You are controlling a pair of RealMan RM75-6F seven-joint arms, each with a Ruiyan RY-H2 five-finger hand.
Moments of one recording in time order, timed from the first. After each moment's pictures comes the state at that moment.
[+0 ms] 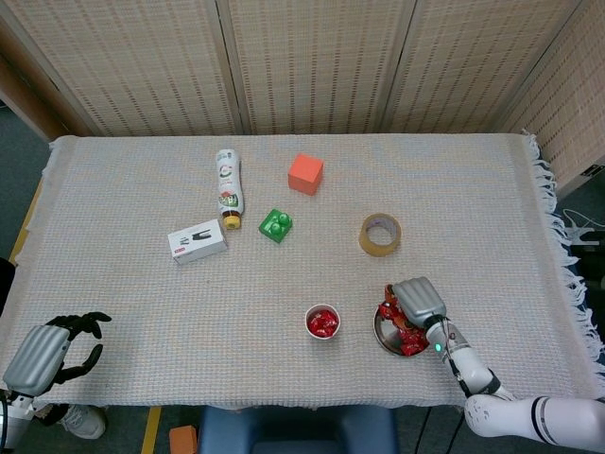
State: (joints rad) left arm -0.16 -1.02 0.06 -1.67 1.65 1.42 -0.20; right arm 0.72 -1.37 -0.04 -1.66 -0.84 0.93 -0.51
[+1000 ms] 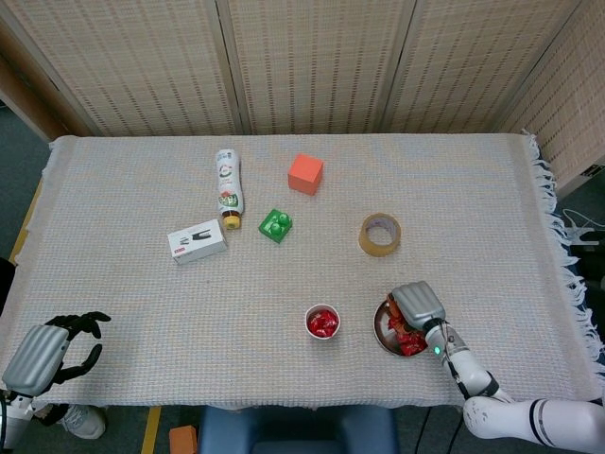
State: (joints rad) left arm -0.16 -1.02 0.06 -1.67 1.65 1.42 -0.20; right arm 0.70 -1.39 -0.03 -1.64 -0.85 0.92 -0.52
